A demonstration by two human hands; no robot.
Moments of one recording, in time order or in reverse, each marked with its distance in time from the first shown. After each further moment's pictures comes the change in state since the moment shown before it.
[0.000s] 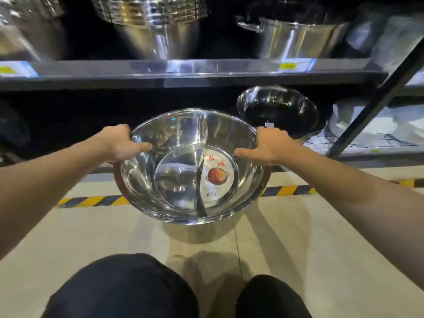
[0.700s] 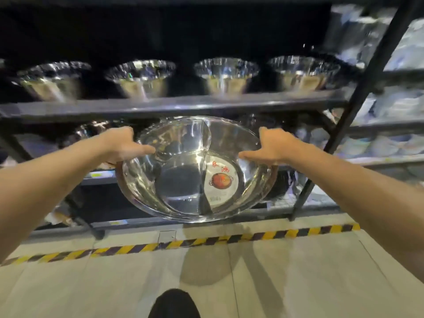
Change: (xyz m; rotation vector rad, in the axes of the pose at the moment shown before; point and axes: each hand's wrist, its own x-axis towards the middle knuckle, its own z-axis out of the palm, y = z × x) left_hand -0.154 0.074 -0.379 -0.034 0.081 0.081; right_hand -0.103 -0.051 -0.394 -0.036 0.078 0.009
